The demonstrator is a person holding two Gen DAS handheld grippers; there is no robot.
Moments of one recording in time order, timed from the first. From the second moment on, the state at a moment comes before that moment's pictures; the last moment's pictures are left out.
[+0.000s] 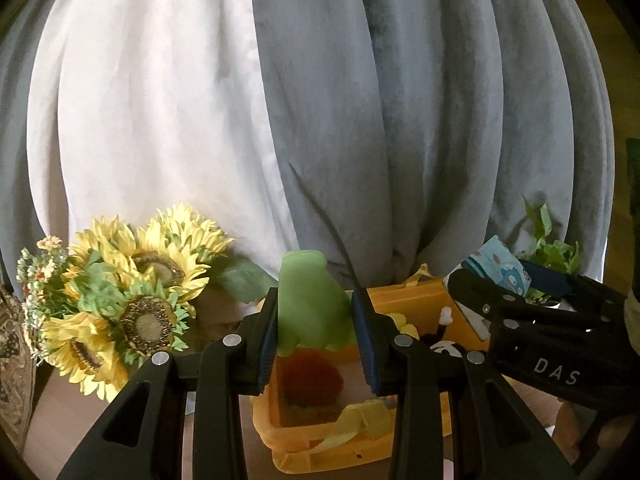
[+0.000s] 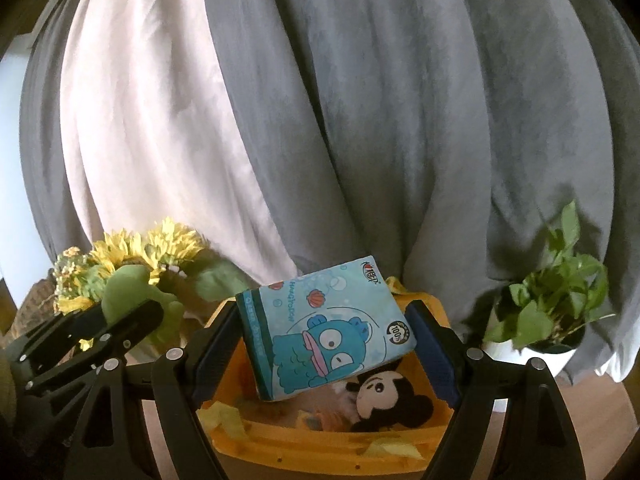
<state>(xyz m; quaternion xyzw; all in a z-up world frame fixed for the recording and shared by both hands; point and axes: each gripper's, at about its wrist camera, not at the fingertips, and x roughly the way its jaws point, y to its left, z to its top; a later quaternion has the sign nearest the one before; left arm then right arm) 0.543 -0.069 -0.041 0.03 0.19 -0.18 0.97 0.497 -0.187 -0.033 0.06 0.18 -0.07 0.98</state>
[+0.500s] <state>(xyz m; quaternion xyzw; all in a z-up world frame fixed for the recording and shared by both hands) 0.590 -0.086 -0.089 0.03 0.26 -0.20 0.95 0.546 -0.203 -0.068 0.08 0.24 -0.05 0.97</state>
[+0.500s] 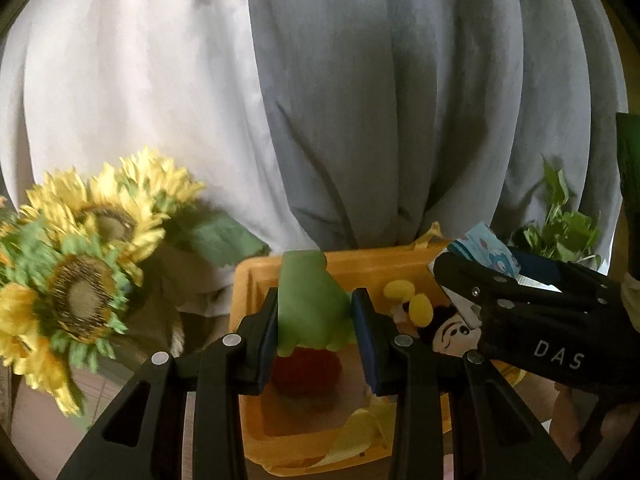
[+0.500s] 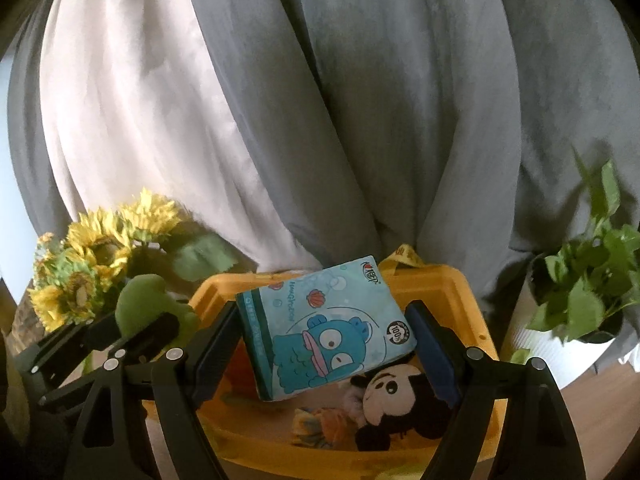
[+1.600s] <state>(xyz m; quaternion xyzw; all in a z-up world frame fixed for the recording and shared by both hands) 0.544 -0.080 -0.064 0.03 0.24 -0.18 0.96 0.511 -0.207 -0.063 0.06 0.24 -0.10 0.96</state>
